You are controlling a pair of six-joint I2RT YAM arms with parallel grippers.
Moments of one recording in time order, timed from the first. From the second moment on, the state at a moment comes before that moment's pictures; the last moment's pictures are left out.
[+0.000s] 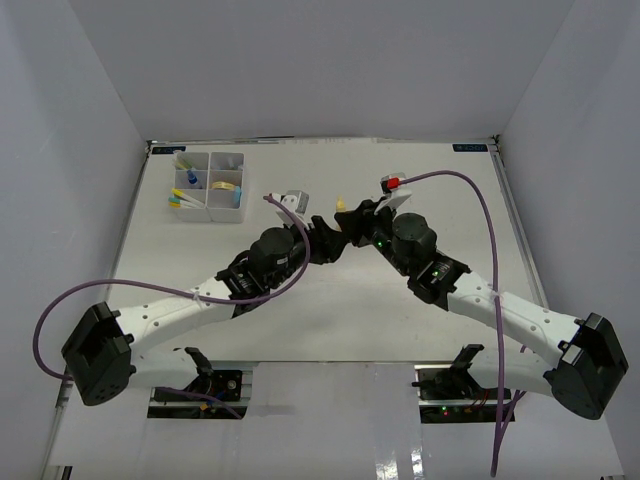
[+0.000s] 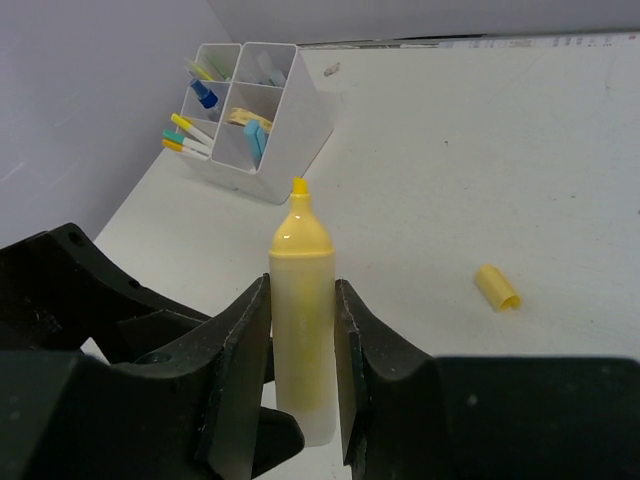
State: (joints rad) left arm -0.92 1.21 0.77 0.32 -0.22 -0.64; right arm 0.85 1.14 0.79 0.26 0.22 0.42
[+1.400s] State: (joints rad) left arm -0.95 1.28 0.73 0.50 -0.27 -0.55; right arm 0.87 1.11 0.74 0.34 0.23 0.49
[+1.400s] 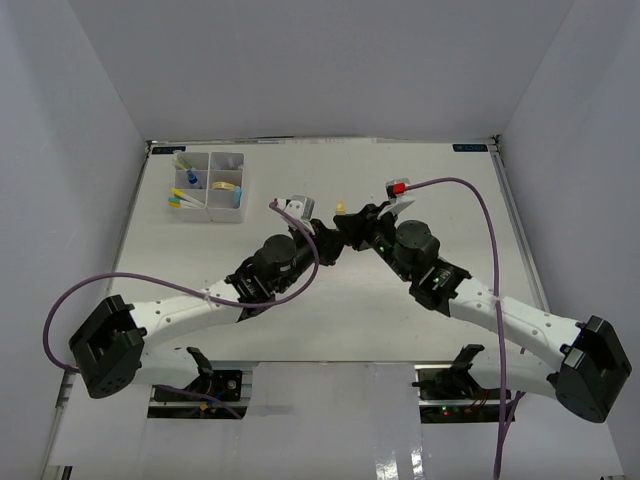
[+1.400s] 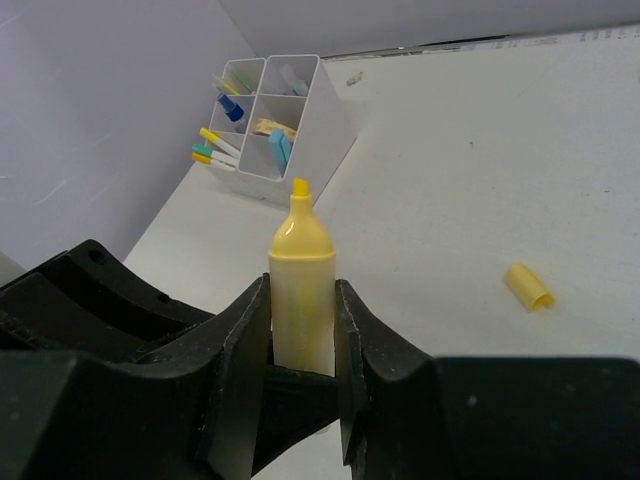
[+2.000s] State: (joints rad) left arm -0.94 1.22 0.60 0.54 -0.33 -0.53; right arm 0.85 1.02 0.73 0.14 0.36 0.41
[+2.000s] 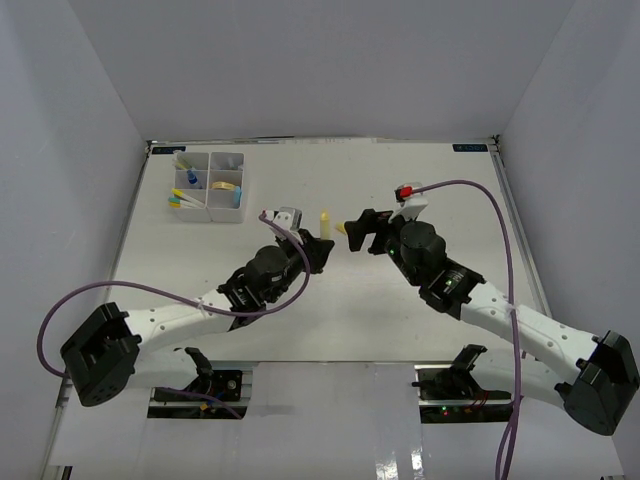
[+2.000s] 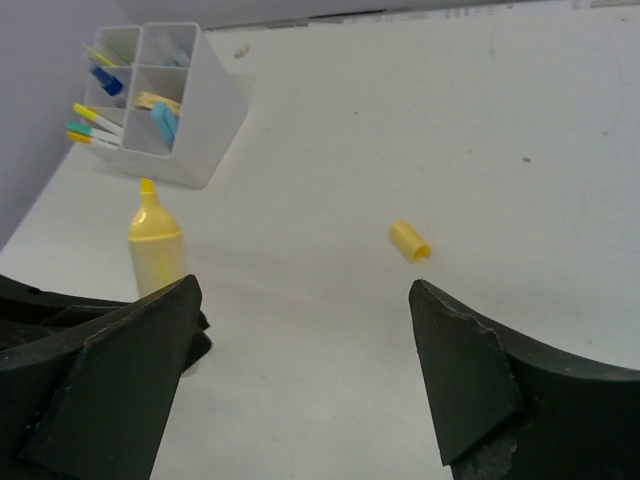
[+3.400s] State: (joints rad) left arm -0.35 1.03 0.71 0.05 0.00 -0.21; right arm 0.71 2.05 1.62 -0.57 0.20 -0.13
